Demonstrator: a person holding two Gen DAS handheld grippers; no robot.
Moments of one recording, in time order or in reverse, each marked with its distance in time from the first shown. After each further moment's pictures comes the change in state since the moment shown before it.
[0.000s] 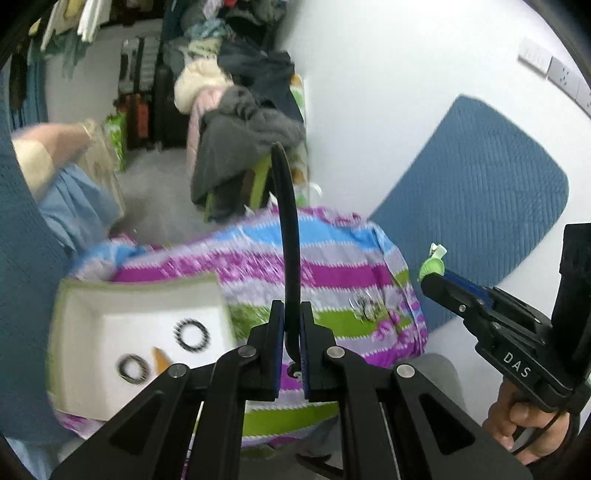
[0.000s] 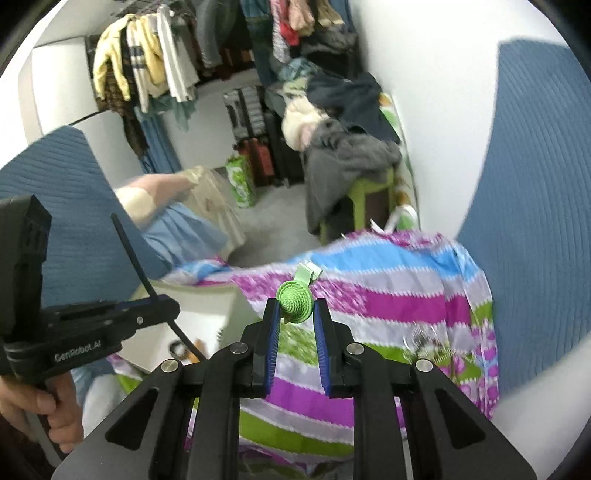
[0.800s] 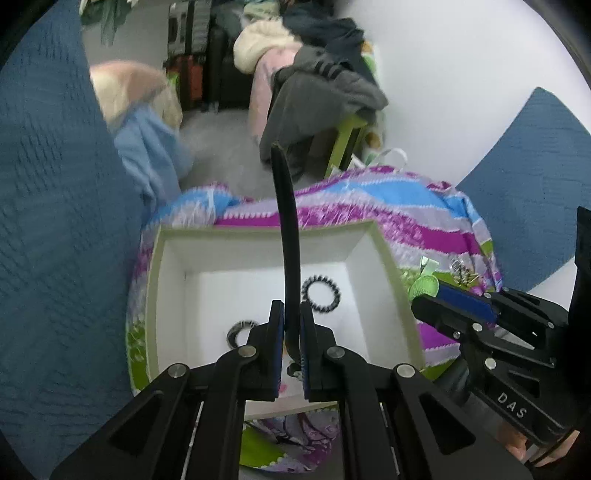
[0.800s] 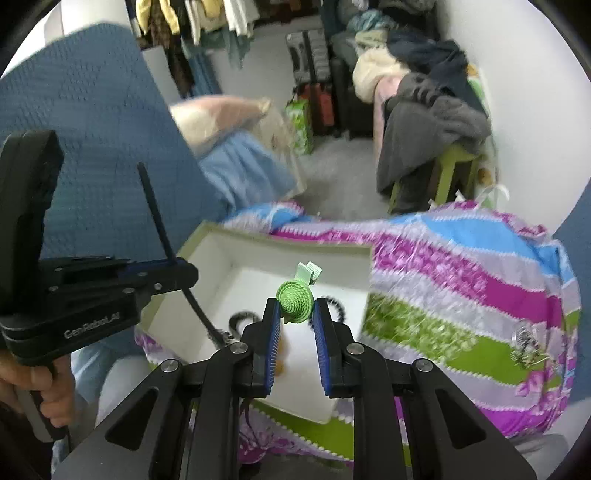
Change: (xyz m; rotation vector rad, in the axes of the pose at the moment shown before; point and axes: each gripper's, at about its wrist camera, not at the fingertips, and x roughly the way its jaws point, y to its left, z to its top) left arm 0.025 0.151 -0.044 -0.066 0.160 0.159; right arm 0.128 0.129 -0.044 -0.123 0.241 0.132
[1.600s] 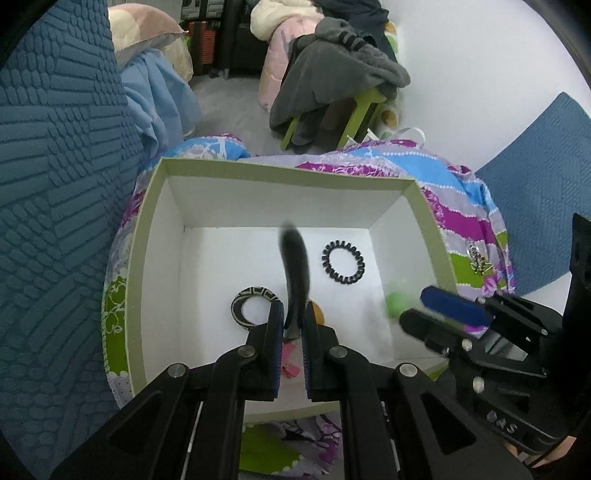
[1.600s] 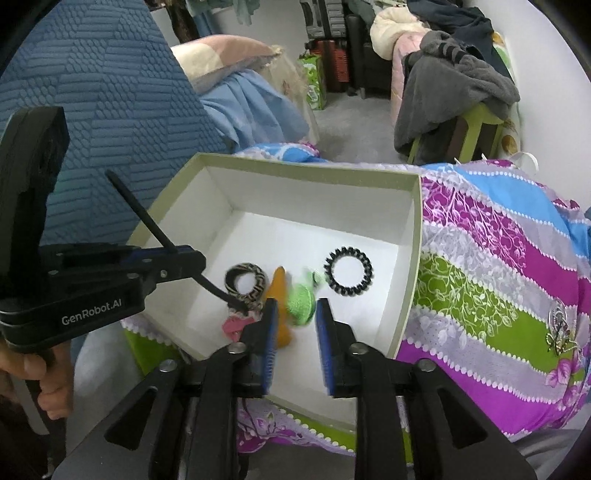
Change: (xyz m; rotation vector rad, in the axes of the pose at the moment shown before) left arm 0.043 0.030 -0.022 -0.073 0.090 -0.021; right arm 0.047 0.004 -0.021 -0.025 0.115 0.047
